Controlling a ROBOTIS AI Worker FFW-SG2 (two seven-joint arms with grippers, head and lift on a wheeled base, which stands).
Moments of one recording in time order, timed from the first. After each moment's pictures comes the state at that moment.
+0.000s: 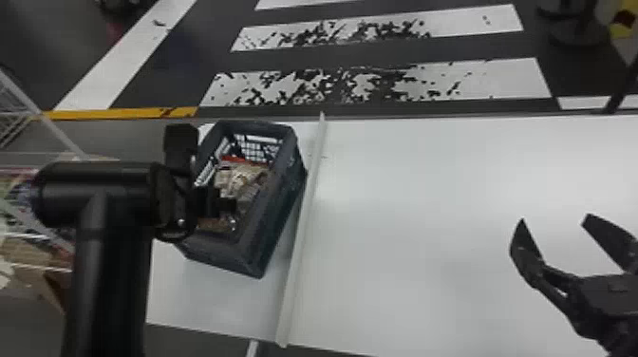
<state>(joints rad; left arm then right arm) -0.13 0.28 0.17 -1.88 0.01 1.48 -0.26 0.60 -0.27 0.13 -2.05 -0.20 0.02 -0.07</state>
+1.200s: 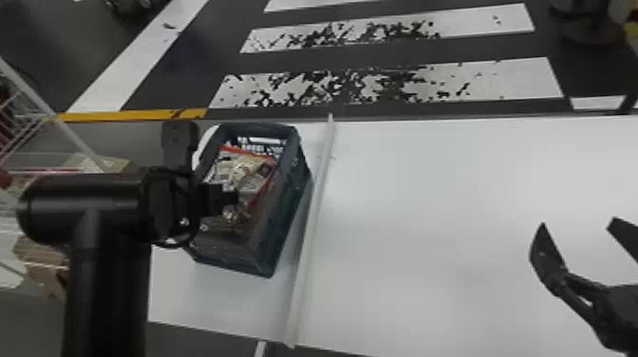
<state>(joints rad) -0.06 0.27 0.20 -2.03 0.07 1.46 -0.18 0.64 -0.28 0.11 -2.08 -0.20 0.01 -0.07</state>
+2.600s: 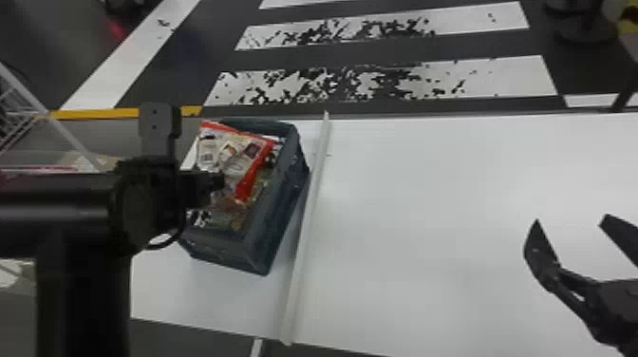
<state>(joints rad) 0.00 0.27 0.22 -2.21 0.08 1.47 -0.12 0.63 -0.28 0.11 -2.07 -0.20 0.00 -0.07</state>
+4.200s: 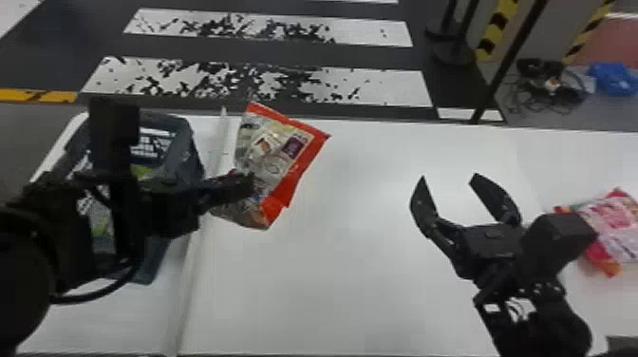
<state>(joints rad) 0.14 0.11 0.07 -2.38 0.24 1.34 -0.50 0.54 -0.25 0.07 -2.11 -0.22 0.05 -0.07</state>
